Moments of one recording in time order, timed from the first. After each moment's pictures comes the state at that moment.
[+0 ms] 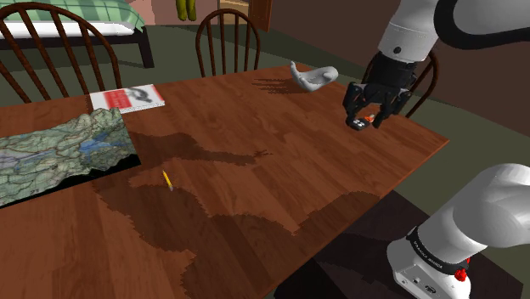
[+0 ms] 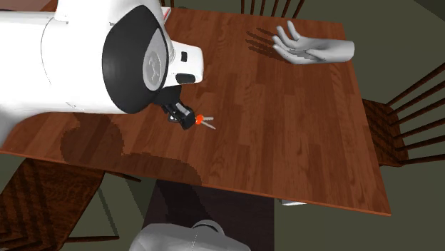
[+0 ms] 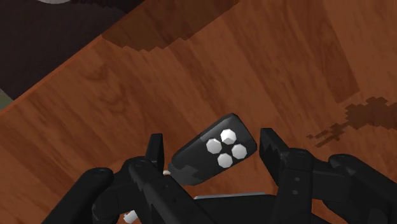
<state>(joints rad) -0.06 -0.85 0.28 -2.50 0.20 1.70 0.69</state>
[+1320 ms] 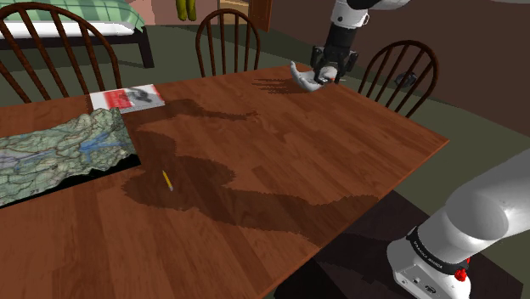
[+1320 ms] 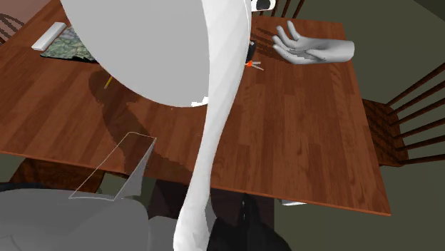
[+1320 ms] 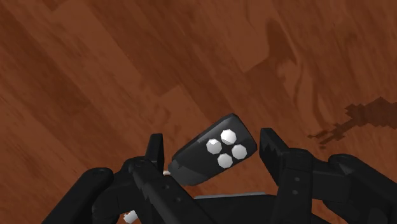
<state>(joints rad) -0.23 -0.16 0.18 -1.96 0.03 1.83 0.53</state>
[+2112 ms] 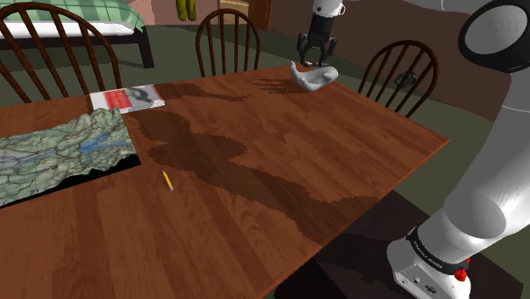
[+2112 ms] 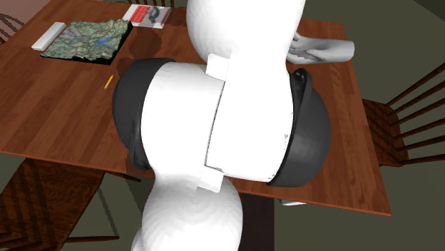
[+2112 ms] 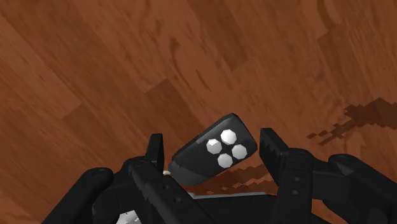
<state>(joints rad) -0.26 0.34 0.15 -1.34 -0.05 1.70 0.48</state>
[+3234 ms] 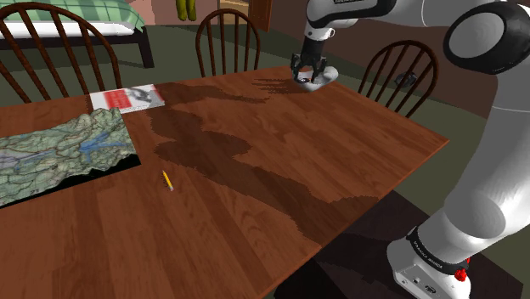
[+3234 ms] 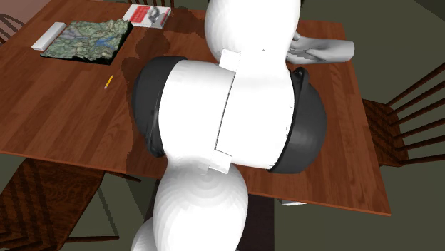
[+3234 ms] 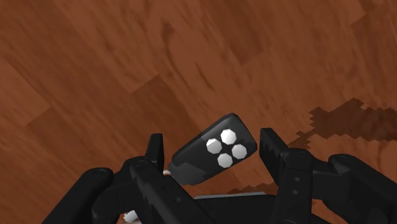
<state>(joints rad) -0.26 0.41 0.14 -1.43 -0.06 1.86 0.47</state>
